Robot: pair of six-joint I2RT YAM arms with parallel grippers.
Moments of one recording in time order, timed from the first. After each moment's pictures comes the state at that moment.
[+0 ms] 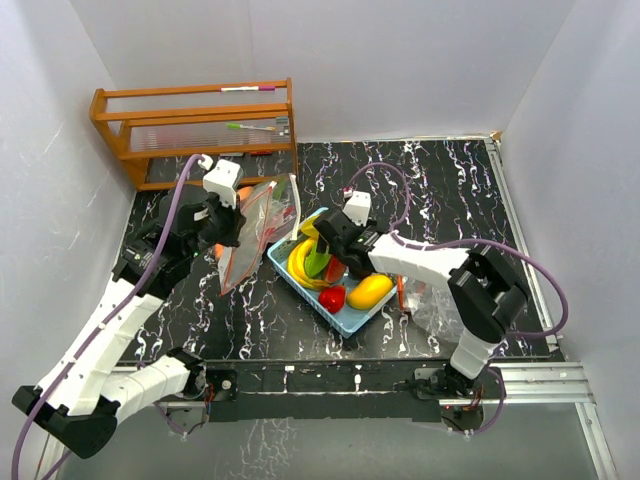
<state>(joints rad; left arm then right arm) -0.53 0.97 1.18 -0.68 -0.09 -0.06 0.81 1.69 1.12 -0.35 0.55 0.79</state>
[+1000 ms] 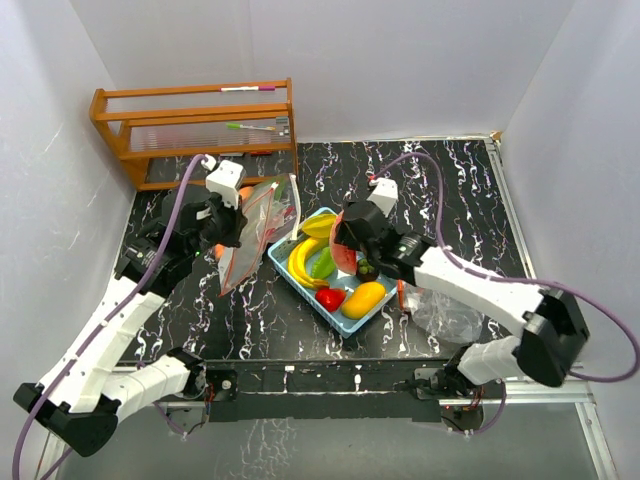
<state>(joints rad) -0.53 0.98 1.18 -0.68 -0.07 -0.05 0.81 1.40 1.07 -0.36 0.55 0.78</state>
